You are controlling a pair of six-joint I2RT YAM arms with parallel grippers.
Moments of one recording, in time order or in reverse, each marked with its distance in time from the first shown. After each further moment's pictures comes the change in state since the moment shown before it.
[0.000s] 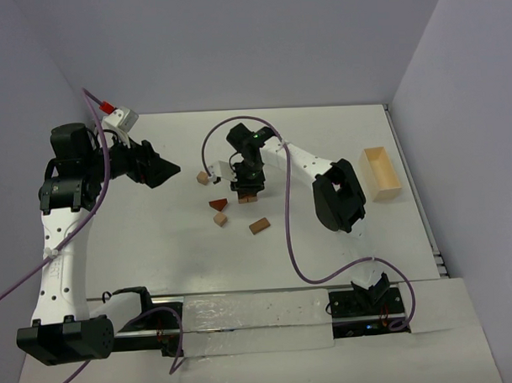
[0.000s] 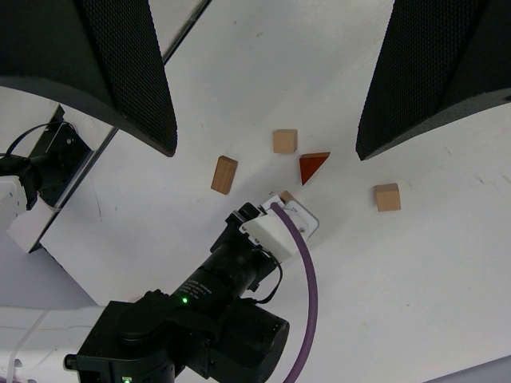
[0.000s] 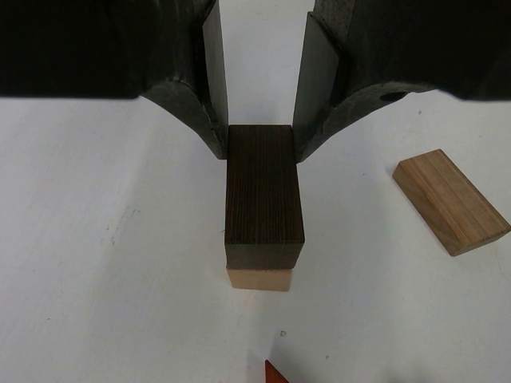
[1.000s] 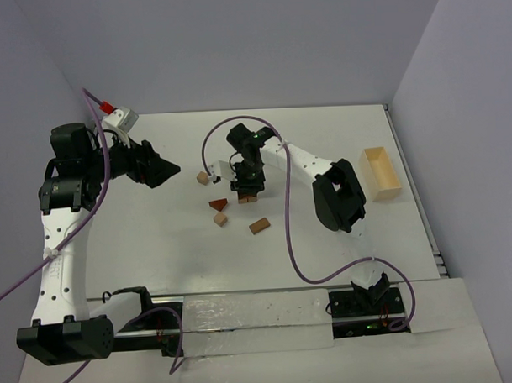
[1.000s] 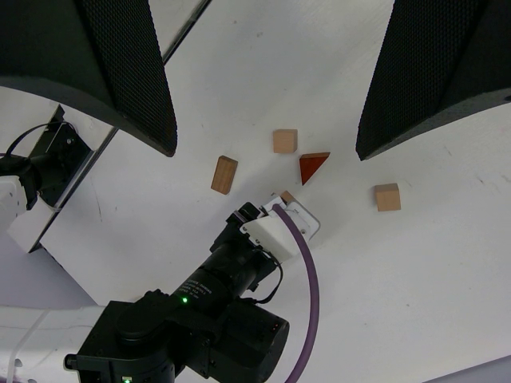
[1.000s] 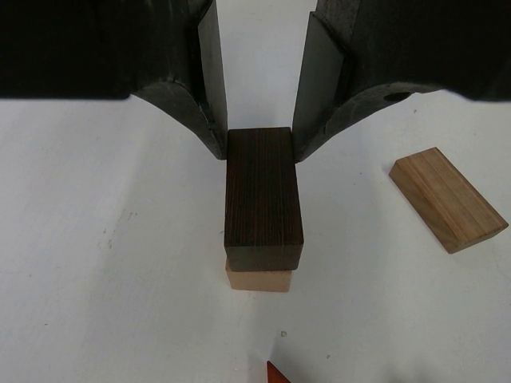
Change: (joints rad) left arm 0.000 0.000 0.000 0.000 0.000 0.000; right arm 0.000 0.000 -0.001 -0.001 0.001 0.021
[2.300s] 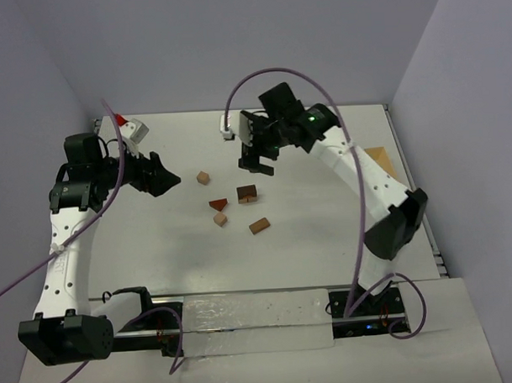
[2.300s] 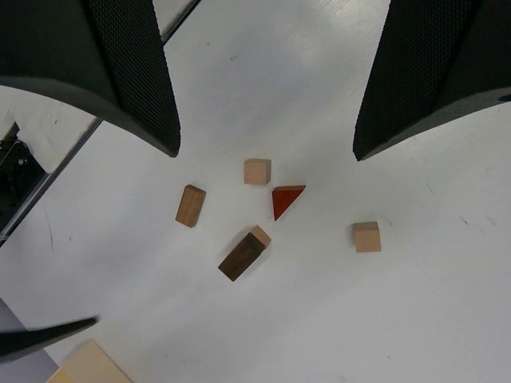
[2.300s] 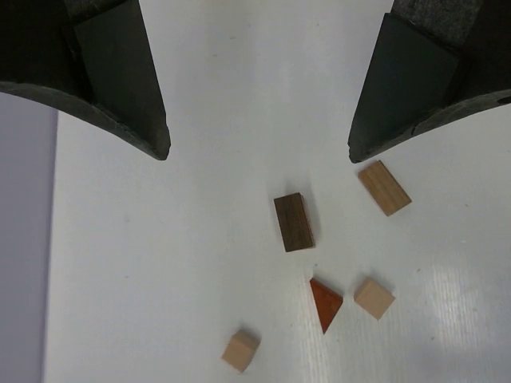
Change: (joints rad) left arm -0.008 -0.003 -0.111 -0.012 -0.082 0.112; right arm -0.033 -0.439 0.016 0.034 -0.133 0.180
